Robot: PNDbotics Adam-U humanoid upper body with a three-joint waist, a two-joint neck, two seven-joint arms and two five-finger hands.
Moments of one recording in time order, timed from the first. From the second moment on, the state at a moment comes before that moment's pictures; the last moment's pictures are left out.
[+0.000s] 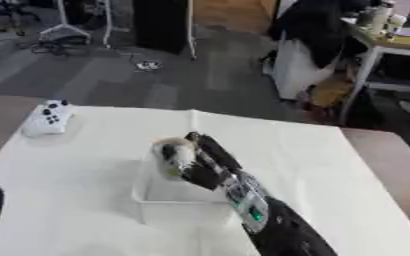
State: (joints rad) left arm -0.38 0.56 -0.17 -1.98 0.73 -0.32 -0.33; right arm -0.99 -0.23 0.23 -0.86 0.60 -0.50 -0.12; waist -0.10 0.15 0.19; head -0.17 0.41
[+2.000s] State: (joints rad) left arm -0.38 0.56 -0.18 -1.98 0.73 -0.32 -0.34; right arm -0.96 -0.31 0.17 -0.87 0.69 -0.33 0.04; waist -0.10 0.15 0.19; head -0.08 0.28
